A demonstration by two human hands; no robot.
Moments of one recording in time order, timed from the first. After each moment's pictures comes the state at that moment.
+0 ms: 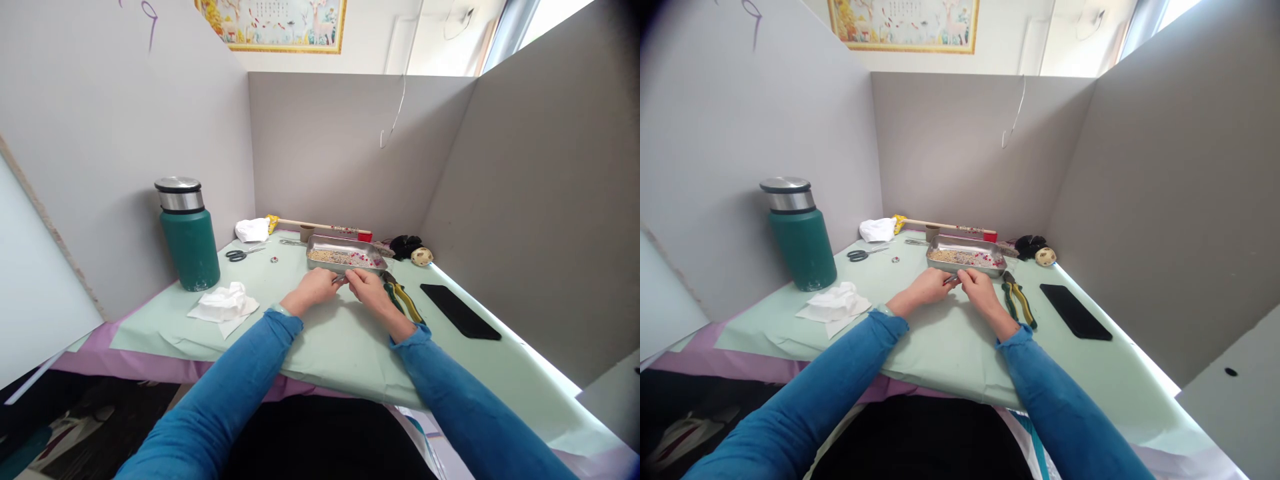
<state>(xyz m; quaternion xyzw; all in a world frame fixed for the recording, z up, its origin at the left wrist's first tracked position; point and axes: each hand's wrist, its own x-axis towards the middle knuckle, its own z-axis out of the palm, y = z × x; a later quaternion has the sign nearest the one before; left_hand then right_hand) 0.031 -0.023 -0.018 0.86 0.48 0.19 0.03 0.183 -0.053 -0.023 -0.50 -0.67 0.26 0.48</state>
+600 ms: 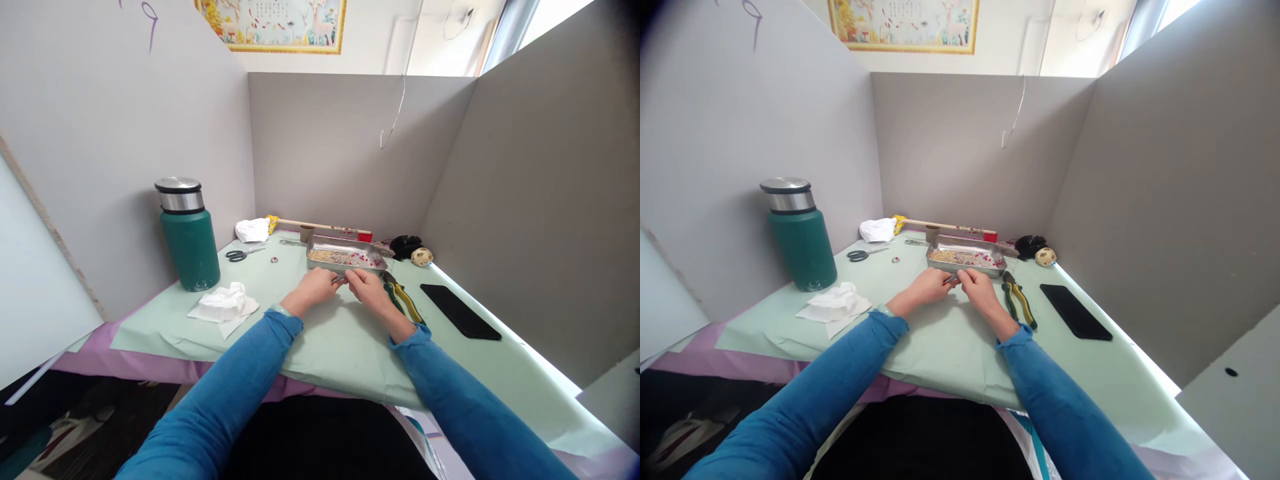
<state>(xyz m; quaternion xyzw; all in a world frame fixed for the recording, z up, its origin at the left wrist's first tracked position) 0.031 -0.021 -0.020 0.85 0.49 0.18 0.02 0.182 -0.054 -0.022 -0.50 -0.67 0.25 0.48</state>
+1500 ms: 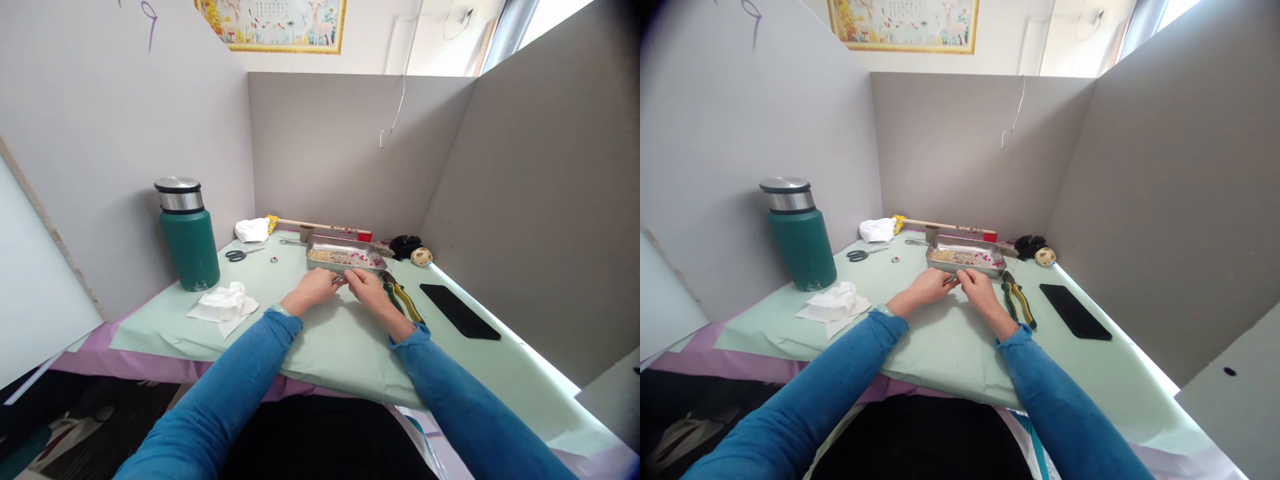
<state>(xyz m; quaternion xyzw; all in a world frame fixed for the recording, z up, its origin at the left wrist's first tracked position) 0.031 -0.021 -0.022 0.86 0.48 0.18 0.01 0.183 -0.054 -0.023 -0.51 -0.68 0.25 0.47</state>
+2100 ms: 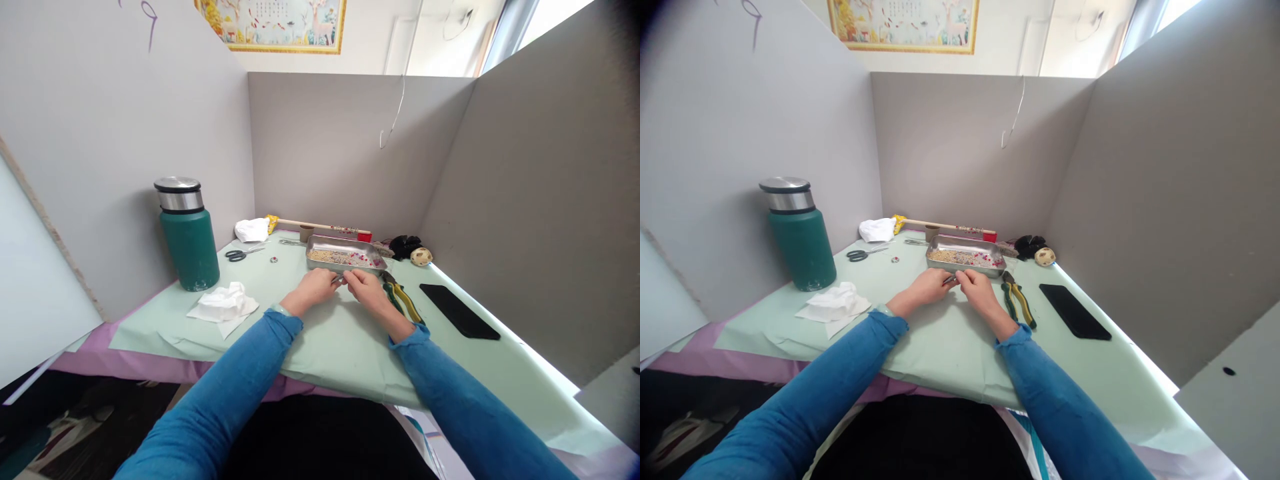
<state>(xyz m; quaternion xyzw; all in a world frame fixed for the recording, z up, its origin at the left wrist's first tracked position) 0.031 -0.014 -0.027 0.86 0.47 0.19 0.00 0.183 -0.050 -0.026 -0.50 -0.68 0.26 0.47</state>
